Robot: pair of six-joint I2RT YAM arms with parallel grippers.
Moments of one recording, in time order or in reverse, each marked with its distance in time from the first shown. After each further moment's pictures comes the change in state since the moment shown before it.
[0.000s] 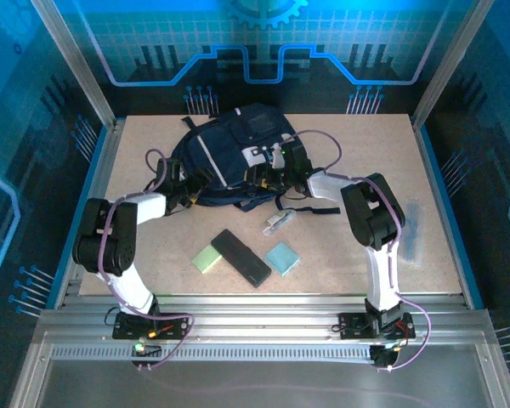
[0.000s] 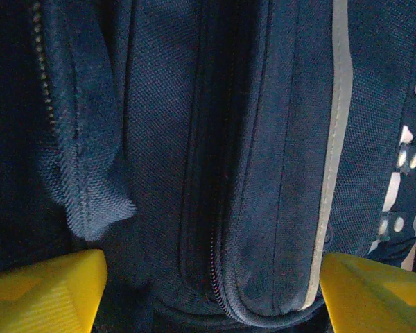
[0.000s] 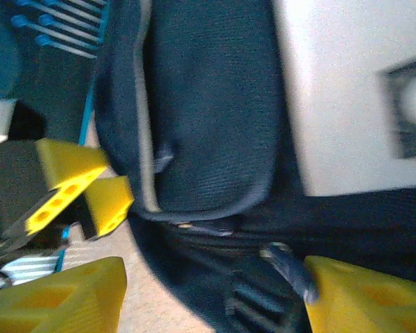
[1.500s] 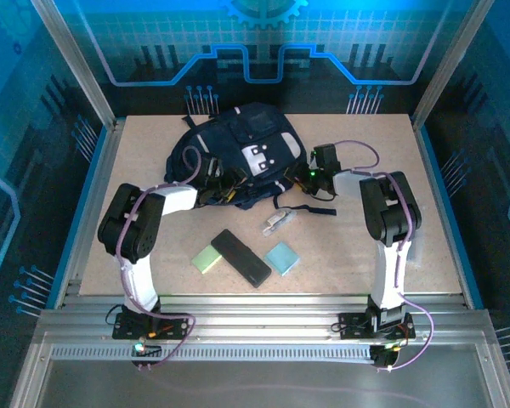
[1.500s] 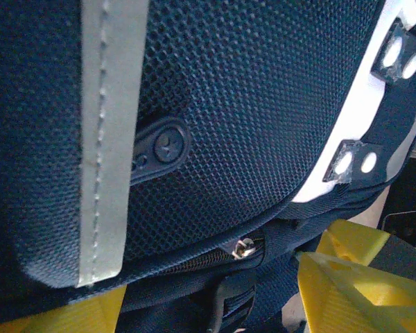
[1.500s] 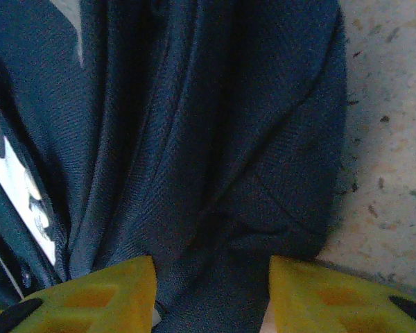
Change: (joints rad) left arm -0.234 0.182 0.183 0.029 0.004 -0.250; right arm -0.208 -0.009 -0.117 -0.061 0.210 0.214
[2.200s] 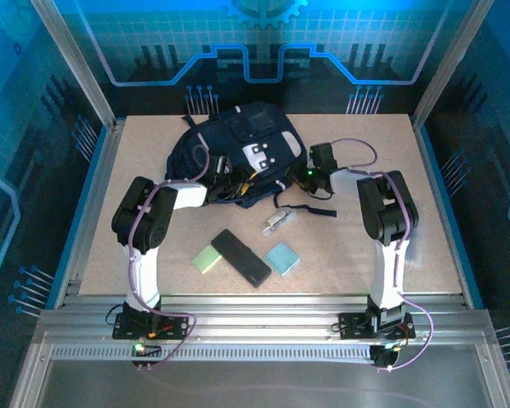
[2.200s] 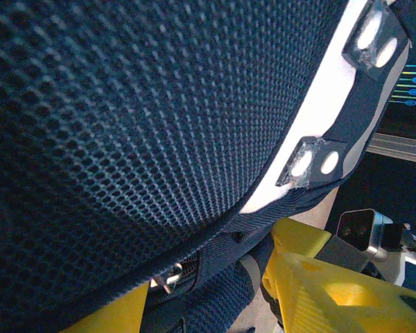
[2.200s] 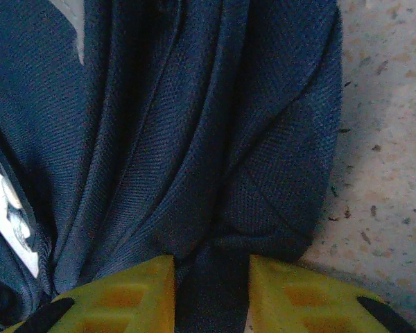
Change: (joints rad) left arm -0.032 0.119 0.094 0.119 0.060 -0.113; right arm 0.019 0.017 0.040 -0.043 0.071 -0.023
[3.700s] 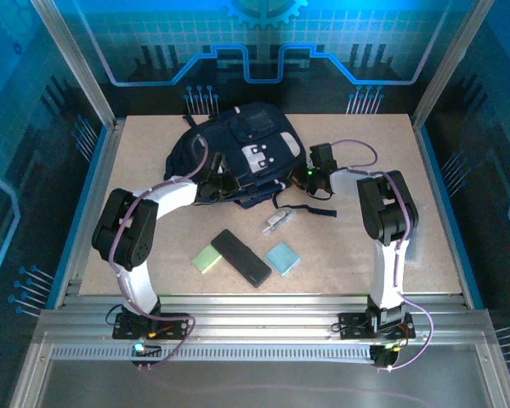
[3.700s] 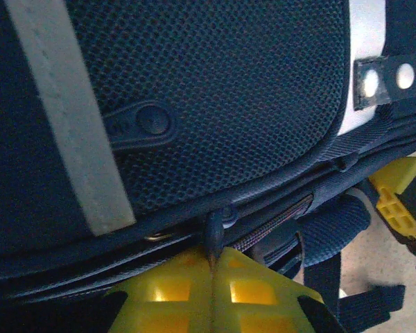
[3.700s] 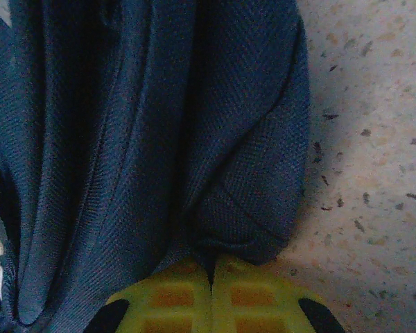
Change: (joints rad) left arm 0.010 -0.207 -0.018 -0.432 -0.167 0.502; right arm -0.004 0.000 -0.001 -0.011 0.014 0.045
